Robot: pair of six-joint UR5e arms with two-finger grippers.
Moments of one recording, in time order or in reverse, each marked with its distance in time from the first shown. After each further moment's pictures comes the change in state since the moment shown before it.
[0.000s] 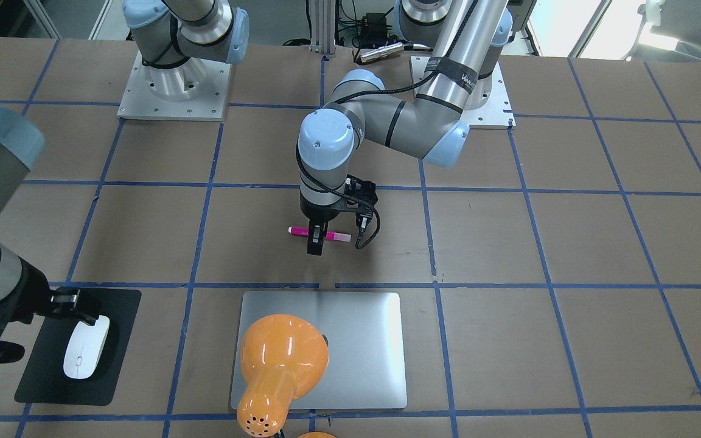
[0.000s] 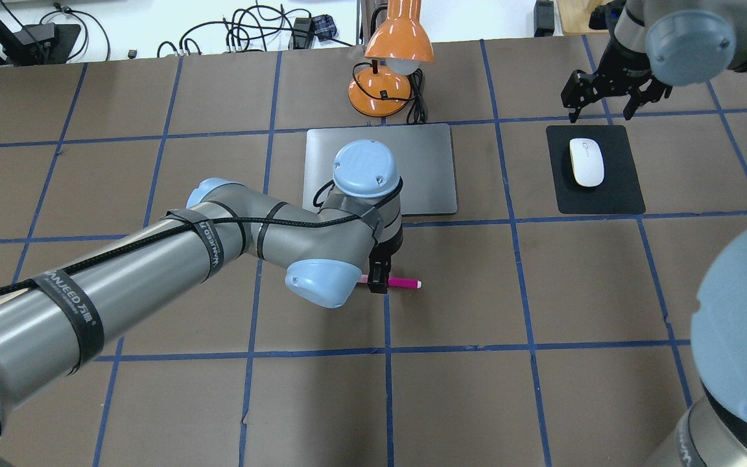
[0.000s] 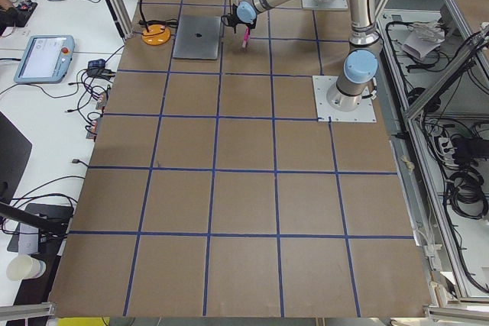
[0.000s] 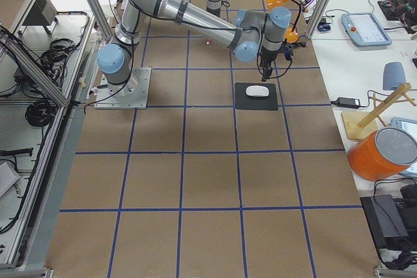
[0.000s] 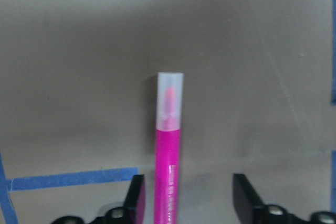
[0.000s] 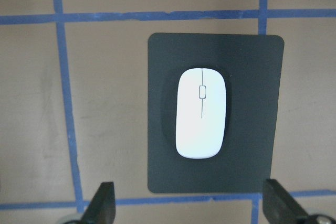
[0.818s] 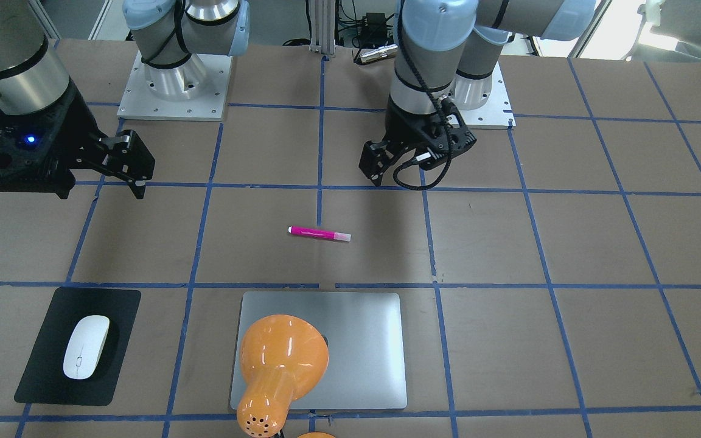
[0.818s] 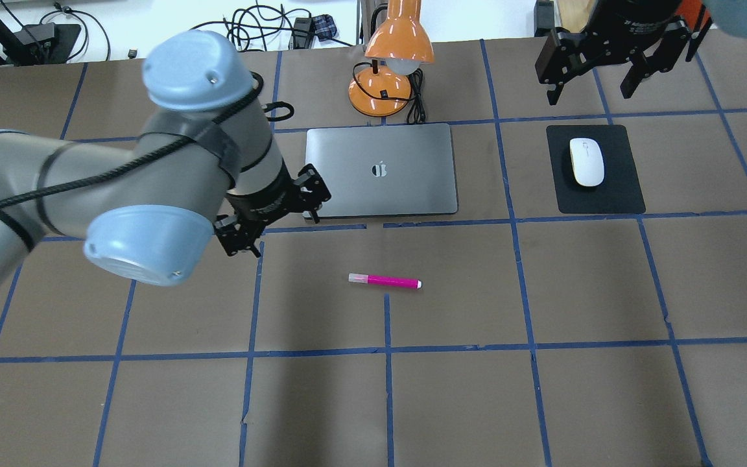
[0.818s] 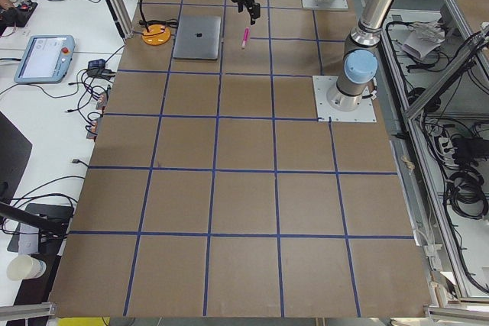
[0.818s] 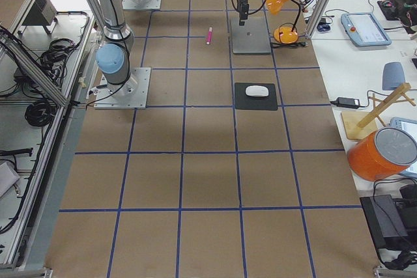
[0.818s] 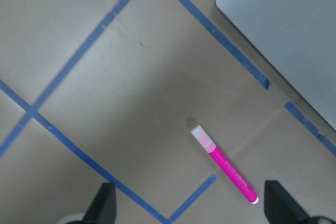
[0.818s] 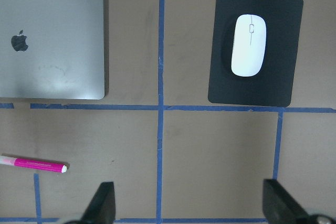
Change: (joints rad) left arm 0.245 0.435 0.019 -0.468 0.031 1.183; right arm 0.162 -0.289 -0.014 0.275 0.015 0.121
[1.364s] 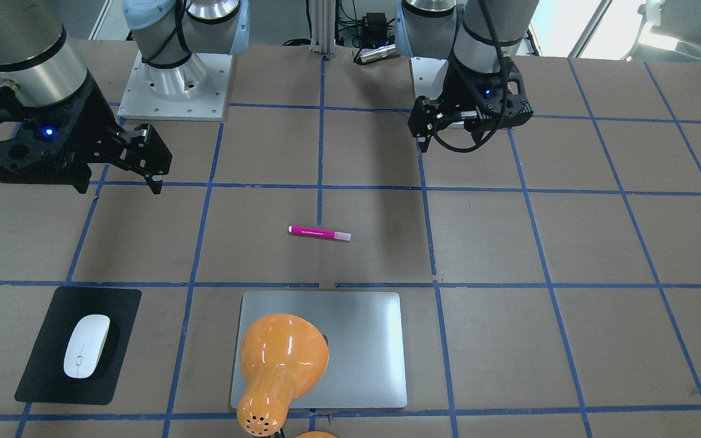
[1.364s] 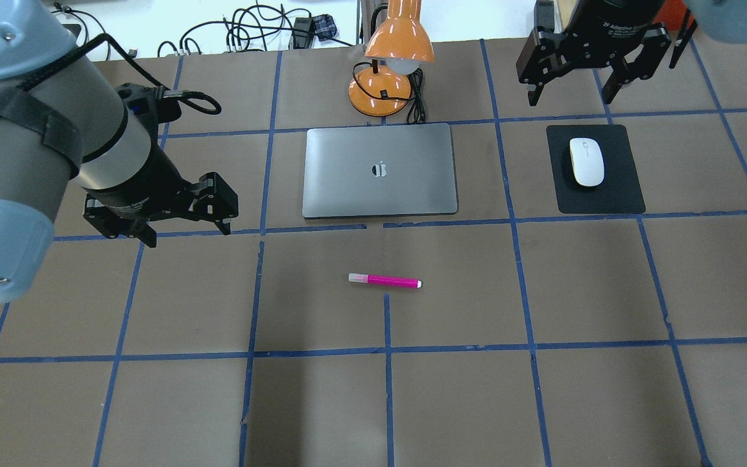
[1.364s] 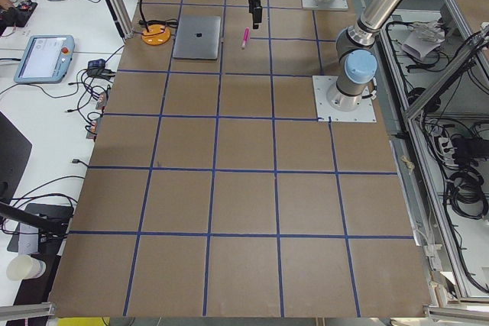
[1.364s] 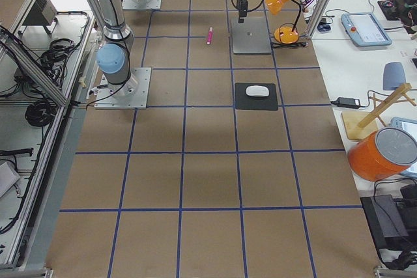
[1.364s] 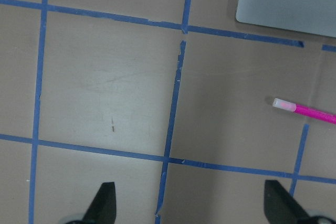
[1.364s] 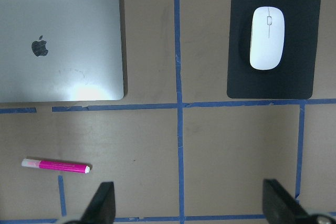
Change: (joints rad) left arm 0.181 0.158 -0.002 -0.154 0.008 0.493; right arm 0.015 -0.002 0.007 -0.002 0.035 0.065
